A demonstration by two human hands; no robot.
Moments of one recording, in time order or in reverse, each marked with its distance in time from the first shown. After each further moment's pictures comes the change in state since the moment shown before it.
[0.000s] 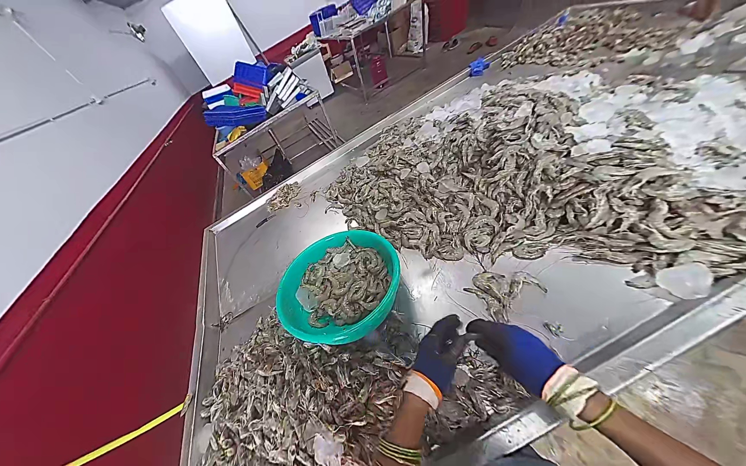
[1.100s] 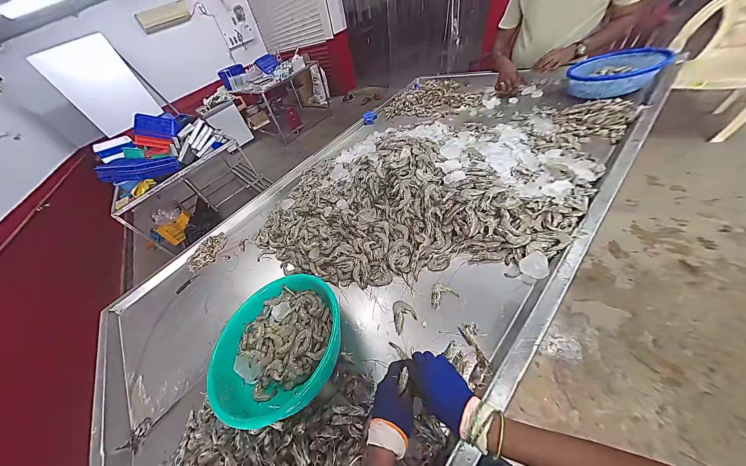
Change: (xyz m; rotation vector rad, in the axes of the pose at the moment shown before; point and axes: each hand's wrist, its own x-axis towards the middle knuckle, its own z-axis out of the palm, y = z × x) left_hand 0.002 0.004 0.001 0.590 -0.245 -0.278; right_hand -0.002 -0.040 0.037 -0.201 -0.089 0.225
